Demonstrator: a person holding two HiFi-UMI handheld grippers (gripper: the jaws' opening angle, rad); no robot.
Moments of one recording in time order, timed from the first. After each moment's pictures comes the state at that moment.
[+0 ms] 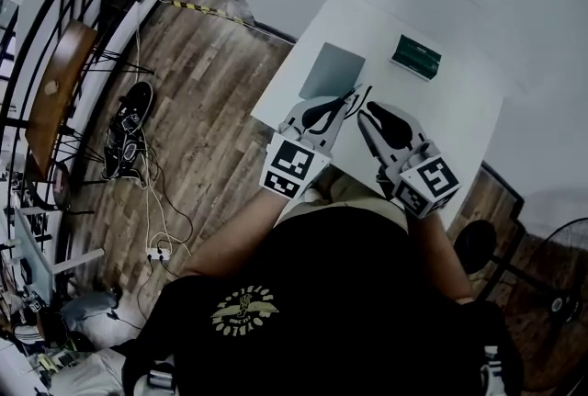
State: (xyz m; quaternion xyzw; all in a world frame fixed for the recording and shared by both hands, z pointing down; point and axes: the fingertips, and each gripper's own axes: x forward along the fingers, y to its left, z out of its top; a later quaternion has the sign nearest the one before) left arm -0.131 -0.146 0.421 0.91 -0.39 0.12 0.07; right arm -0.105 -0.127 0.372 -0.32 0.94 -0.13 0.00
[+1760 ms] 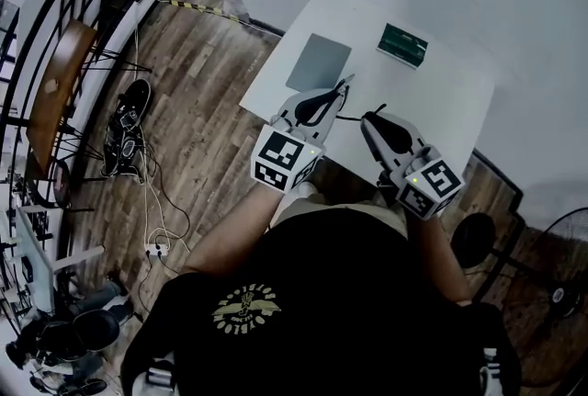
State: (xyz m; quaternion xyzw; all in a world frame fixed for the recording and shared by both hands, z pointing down) left arm -0.097 -0.120 0.407 0.91 -0.39 0.10 0.08; right arm -0.052 -0.080 0.381 -0.31 0.93 -0.17 0.01
